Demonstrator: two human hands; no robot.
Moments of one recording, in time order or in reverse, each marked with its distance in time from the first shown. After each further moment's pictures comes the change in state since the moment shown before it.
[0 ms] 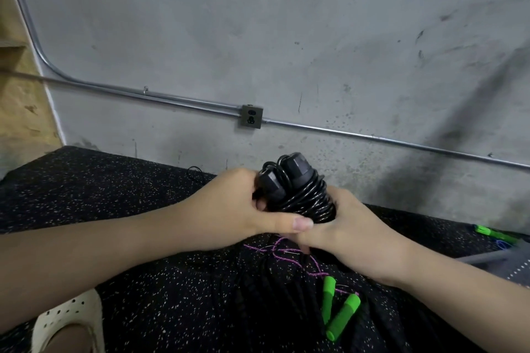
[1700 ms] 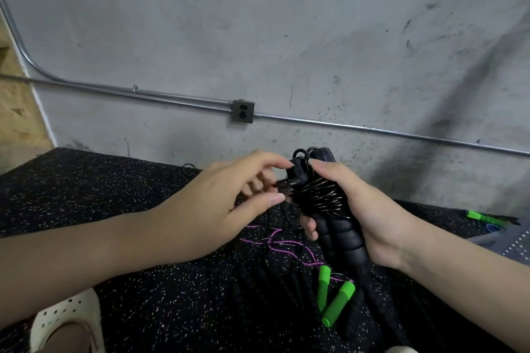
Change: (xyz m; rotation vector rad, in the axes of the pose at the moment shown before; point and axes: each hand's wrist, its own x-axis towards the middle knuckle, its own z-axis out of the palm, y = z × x) left_hand -0.020 0.012 0.005 0.157 0.153 0.216; right_hand -0.002 0.015 -0.022 0.506 -0.062 0.304
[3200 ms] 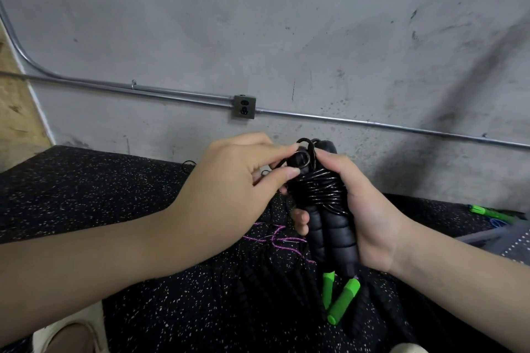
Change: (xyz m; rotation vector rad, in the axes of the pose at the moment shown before) left_hand 0.020 -0.005 0.016 0.017 0.383 0.044; right_hand 0.018 0.009 0.013 0.252 -0.105 -0.100
